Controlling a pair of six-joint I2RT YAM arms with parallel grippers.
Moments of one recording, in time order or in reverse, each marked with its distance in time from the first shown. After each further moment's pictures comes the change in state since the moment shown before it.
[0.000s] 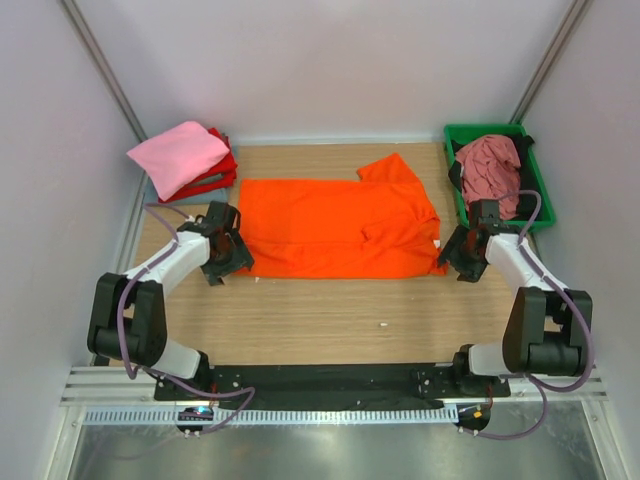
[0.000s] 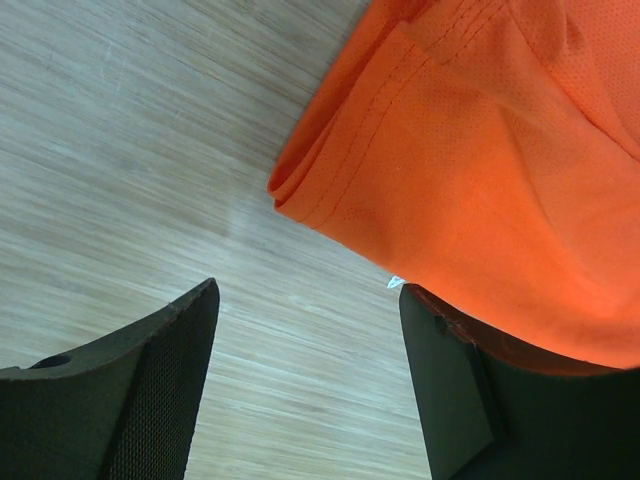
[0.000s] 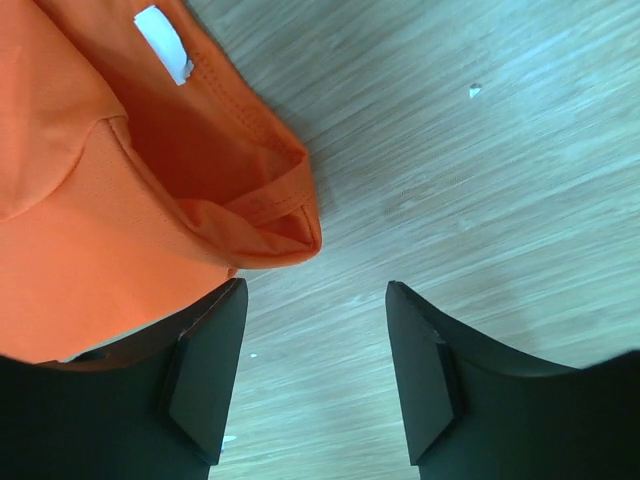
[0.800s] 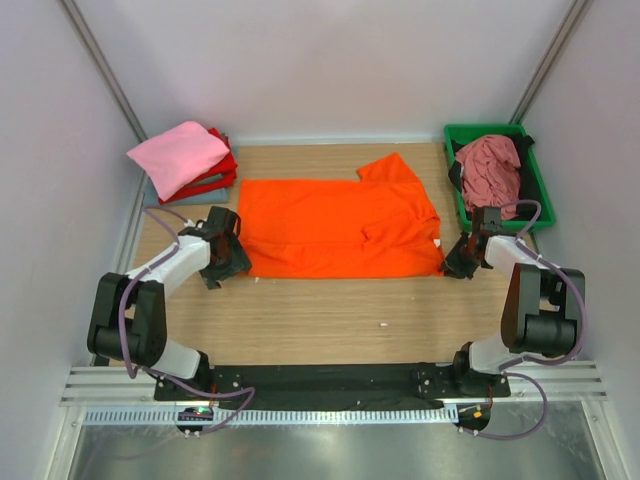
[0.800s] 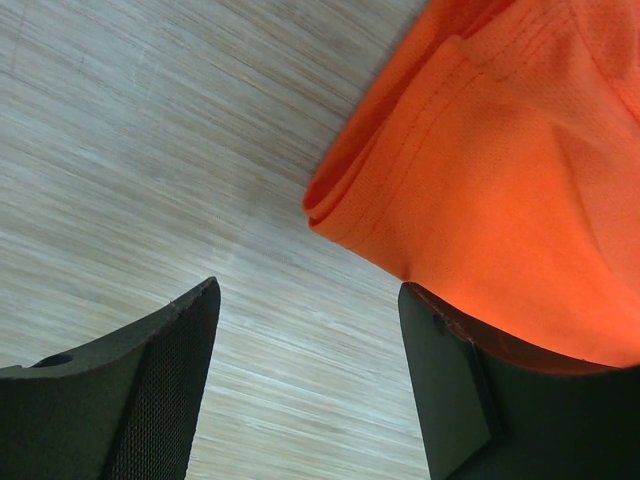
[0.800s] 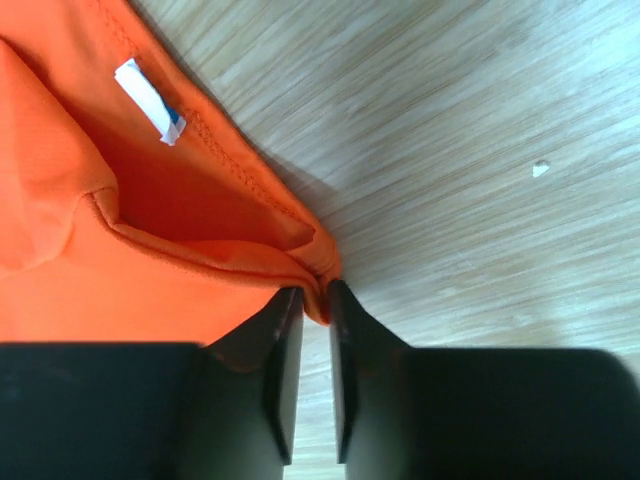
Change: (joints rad) left arm 0.000 -0.001 -0.045 0.041 -0.045 -0.002; right arm -0.079 0.116 -0.092 0.229 -0.149 0.028
